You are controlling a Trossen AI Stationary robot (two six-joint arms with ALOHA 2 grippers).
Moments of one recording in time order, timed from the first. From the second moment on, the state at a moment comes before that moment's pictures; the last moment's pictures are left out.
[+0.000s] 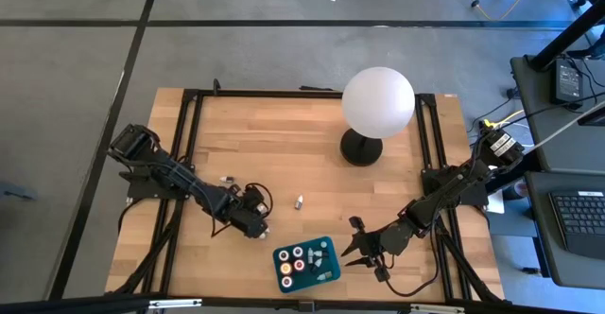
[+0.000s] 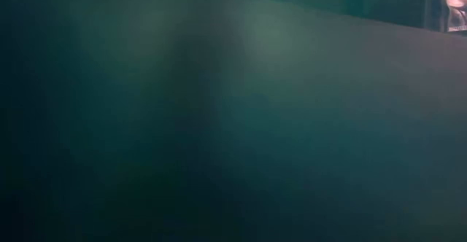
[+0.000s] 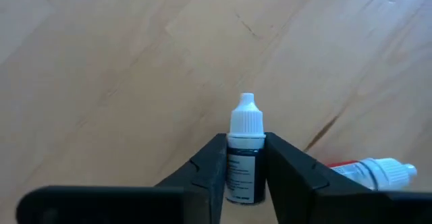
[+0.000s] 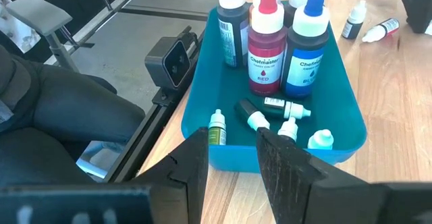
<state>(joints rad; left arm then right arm) -0.49 1.62 0.76 -0.40 -0.36 -1.18 0.70 1.56 0.68 0.37 0.18 0.28</state>
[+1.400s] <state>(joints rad) -0.45 1.48 0.76 0.65 -0.34 -0.40 0.70 1.56 0.68 0.37 0.35 0.25</state>
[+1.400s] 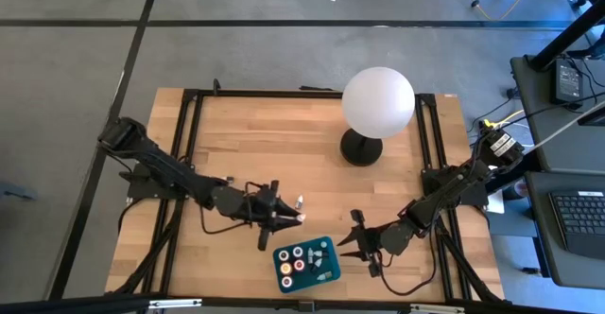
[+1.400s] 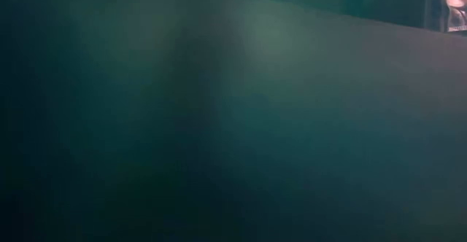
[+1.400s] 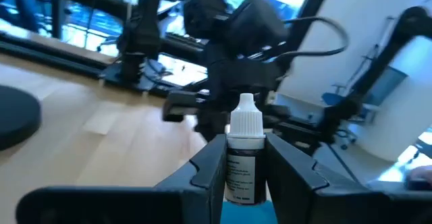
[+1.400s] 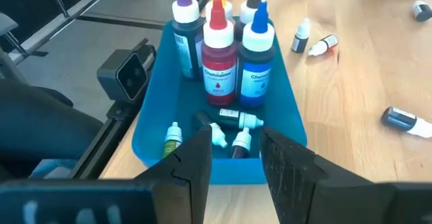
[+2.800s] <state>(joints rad) -0.40 1.80 0.89 0.89 -0.09 -0.17 0.63 1.56 0.77 0.71 0.39 -0.11</state>
